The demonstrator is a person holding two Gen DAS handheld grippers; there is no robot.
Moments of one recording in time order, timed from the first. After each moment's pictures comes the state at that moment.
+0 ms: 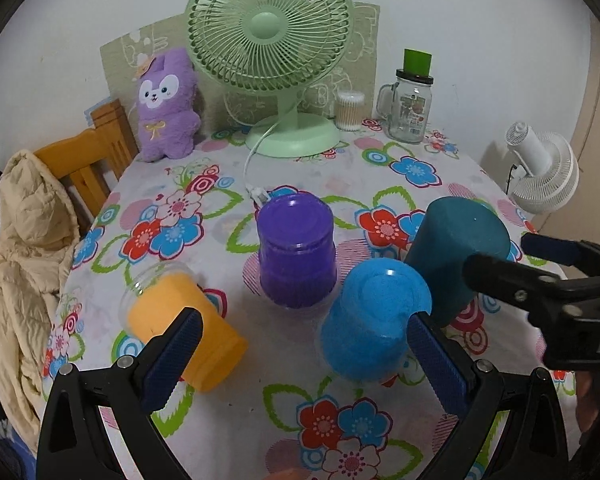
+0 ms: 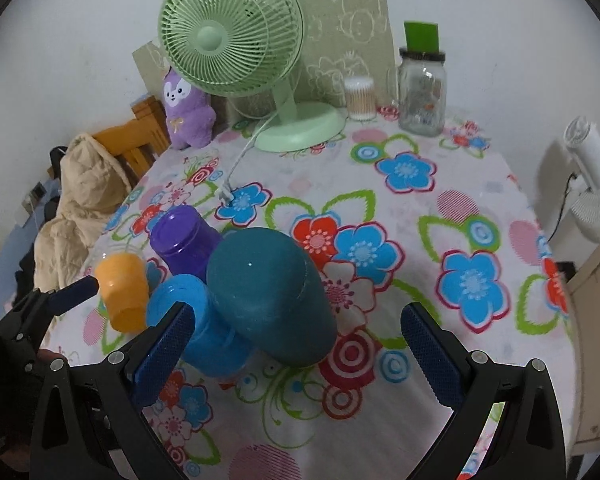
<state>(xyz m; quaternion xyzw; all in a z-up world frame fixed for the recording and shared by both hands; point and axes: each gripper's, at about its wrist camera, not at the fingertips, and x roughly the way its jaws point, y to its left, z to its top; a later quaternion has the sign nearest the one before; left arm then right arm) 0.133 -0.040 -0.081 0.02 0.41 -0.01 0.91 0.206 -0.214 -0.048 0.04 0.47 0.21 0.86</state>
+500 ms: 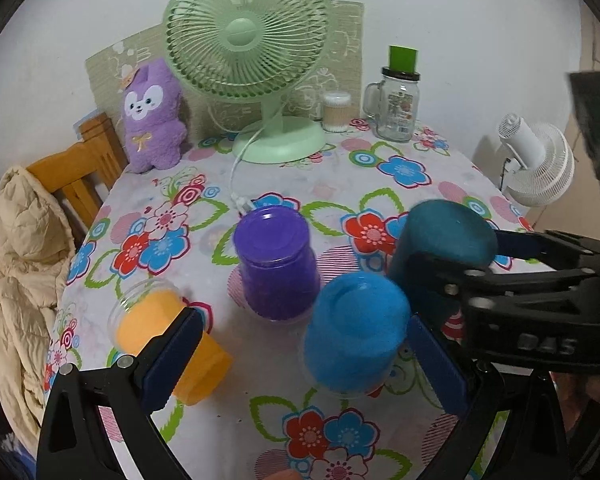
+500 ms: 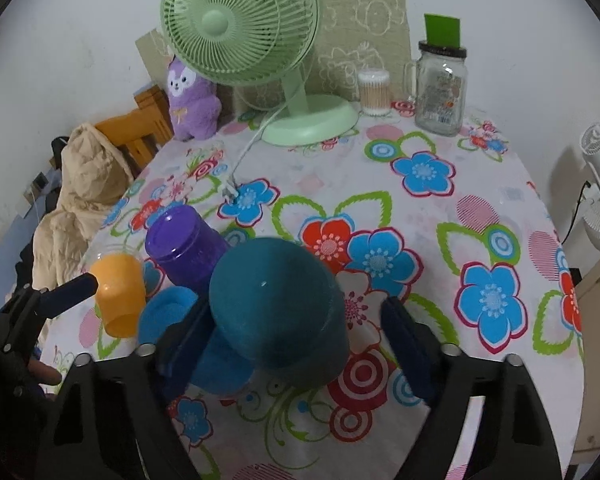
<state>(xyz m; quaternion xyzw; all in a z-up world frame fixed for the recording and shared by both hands) 0.142 -0.057 -0.079 0.04 0.41 -0.03 0.91 0.224 -0.197 -0.057 0.02 0.48 0.22 0.85</state>
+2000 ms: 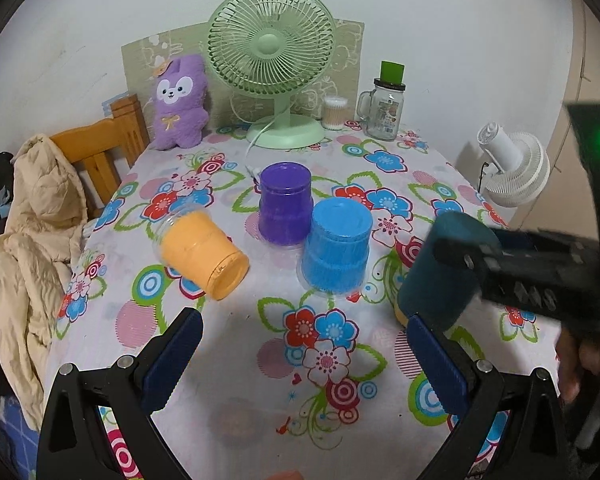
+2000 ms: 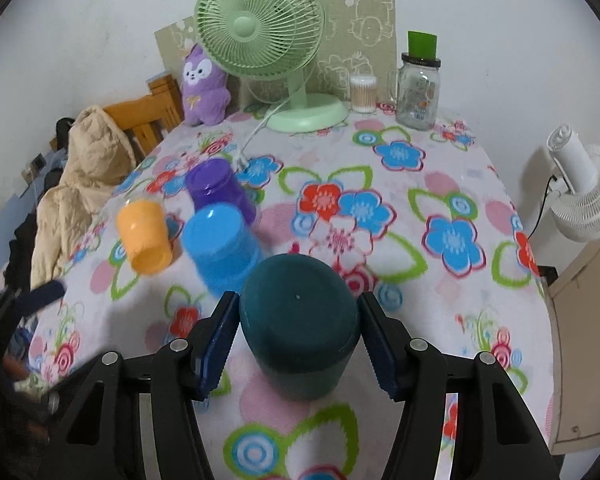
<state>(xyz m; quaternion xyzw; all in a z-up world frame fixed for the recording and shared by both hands) 0.038 -0.041 -0.062 0.00 0.40 -0.03 0.92 0.142 -0.211 -0.029 -0.01 0.47 0.19 0.86</state>
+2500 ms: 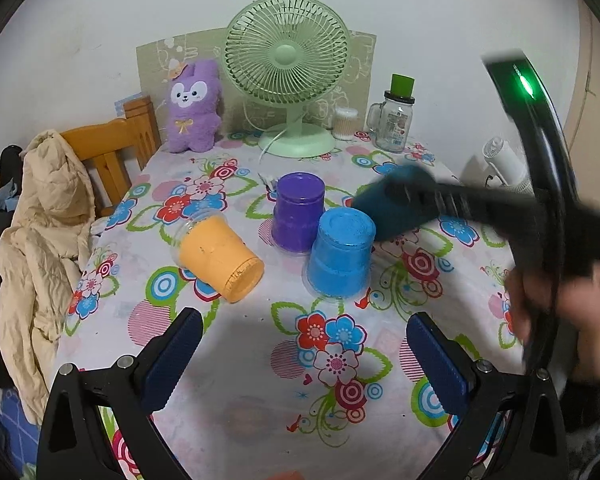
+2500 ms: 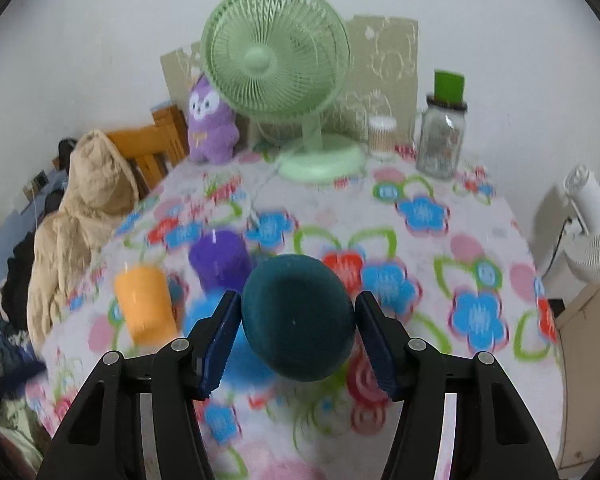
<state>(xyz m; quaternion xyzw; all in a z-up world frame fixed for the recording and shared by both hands) 0.033 -0.029 -0.054 -0.02 0.39 -0.02 0.92 0.178 -0.183 -0.027 -0.01 0.42 0.21 0.88</state>
